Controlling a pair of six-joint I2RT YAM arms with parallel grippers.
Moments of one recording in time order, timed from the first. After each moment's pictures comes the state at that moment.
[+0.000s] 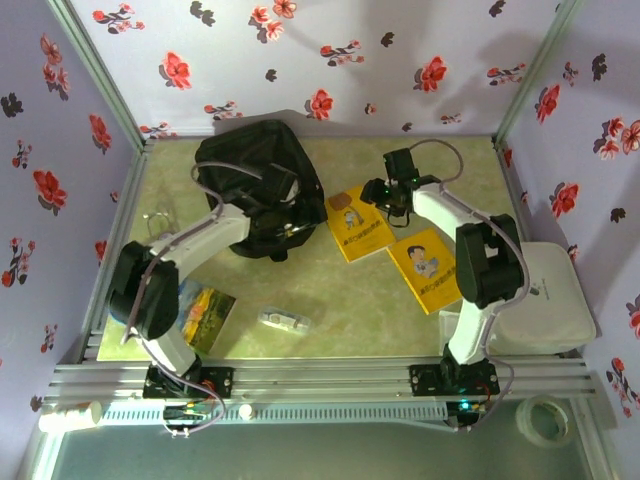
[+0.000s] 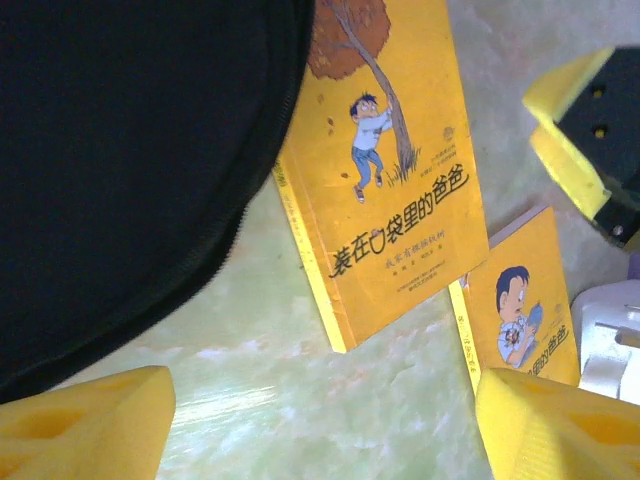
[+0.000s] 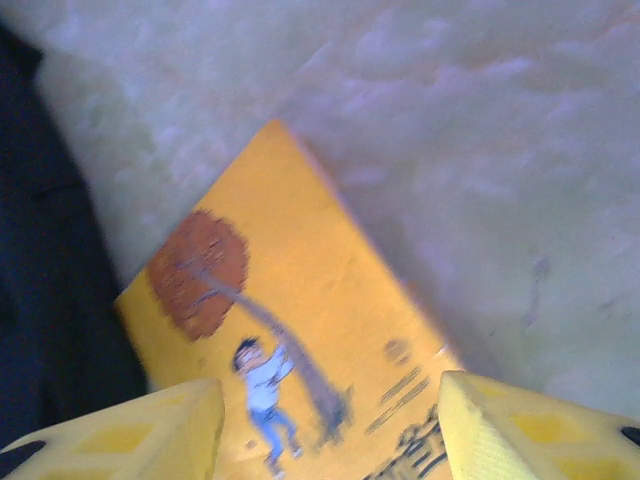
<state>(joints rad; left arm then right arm) -0.65 1.71 1.31 -0.50 0.22 -0.83 0.32 1.87 1.35 -0.45 -0.10 0.62</state>
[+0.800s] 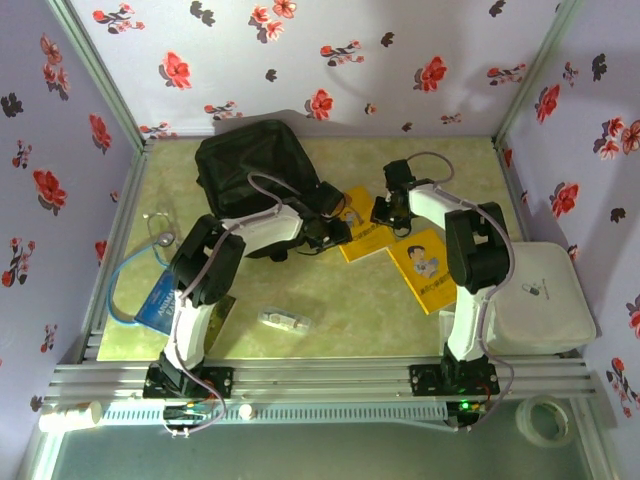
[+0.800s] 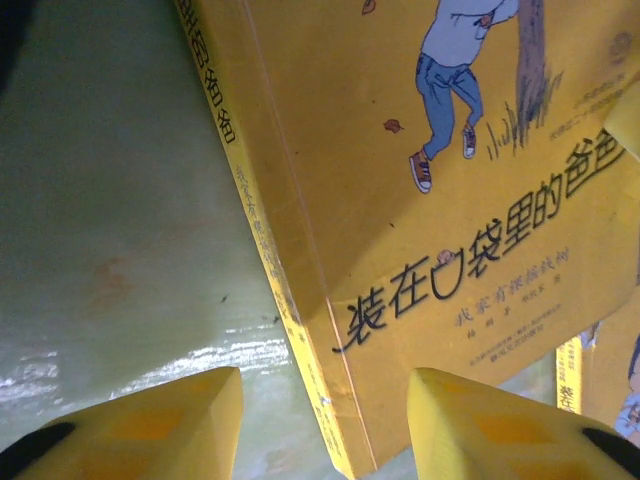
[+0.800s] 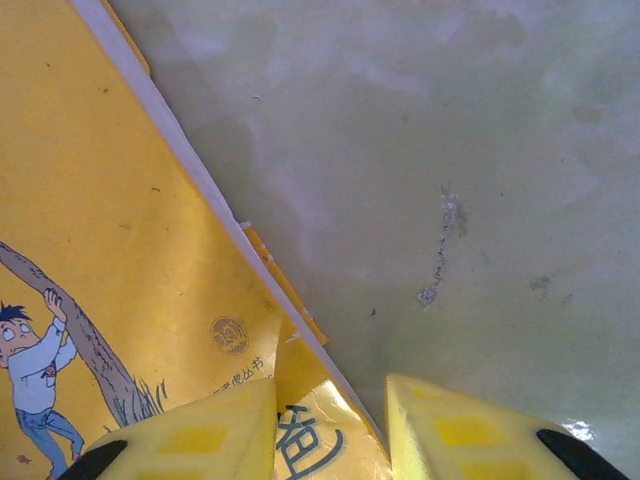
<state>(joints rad) -0.77 2.09 1.51 -0.49 0.17 -0.95 0.28 1.99 1.35 -0.54 -0.12 0.49</state>
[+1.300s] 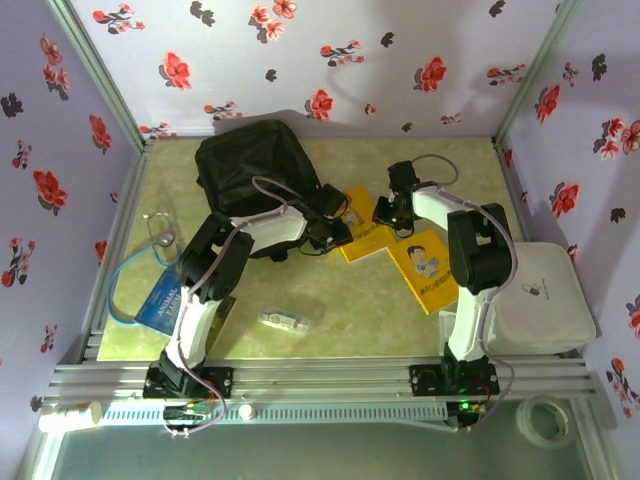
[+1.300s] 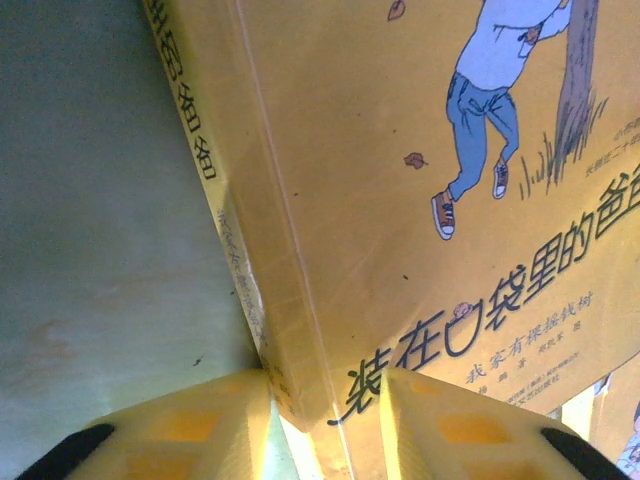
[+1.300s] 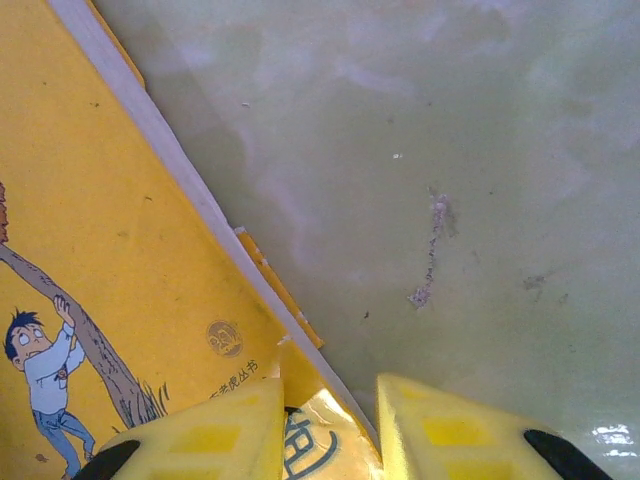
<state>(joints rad) -0.77 2.16 1.54 -0.45 0.19 -1.00 0.27 1.98 1.31 -0.49 -0.17 0.52</state>
